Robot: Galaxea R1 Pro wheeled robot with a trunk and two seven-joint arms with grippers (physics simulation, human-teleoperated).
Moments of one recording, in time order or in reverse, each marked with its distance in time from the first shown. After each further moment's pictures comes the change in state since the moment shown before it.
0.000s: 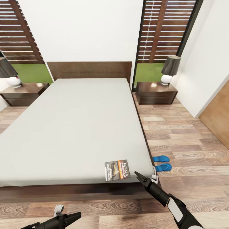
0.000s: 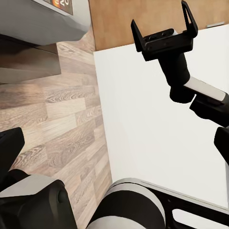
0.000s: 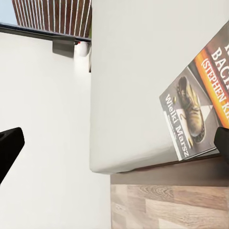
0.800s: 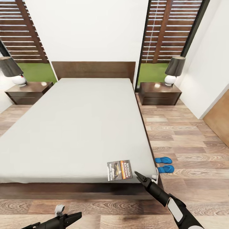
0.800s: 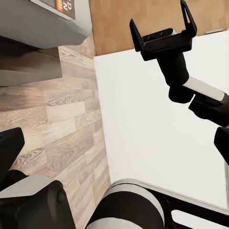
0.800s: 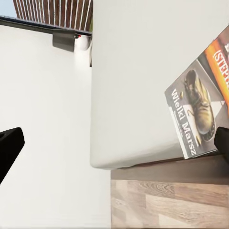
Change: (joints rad) left arm 0.000 -0.006 0.000 0.000 0.000 0.000 0.000; right arm 0.000 0.000 0.000 0.000 0.000 -0.001 -0.001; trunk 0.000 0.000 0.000
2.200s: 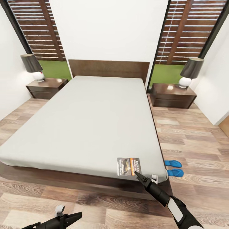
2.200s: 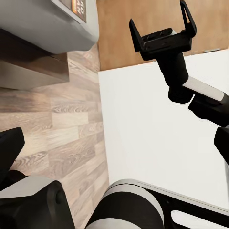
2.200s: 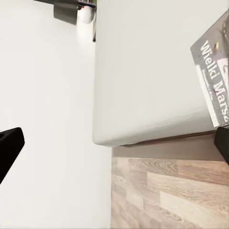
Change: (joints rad) left arm 0.000 -0.002 0.000 0.000 0.000 0.000 0.000; right arm 0.000 0.000 0.000 0.000 0.000 0.000 0.000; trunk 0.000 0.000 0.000
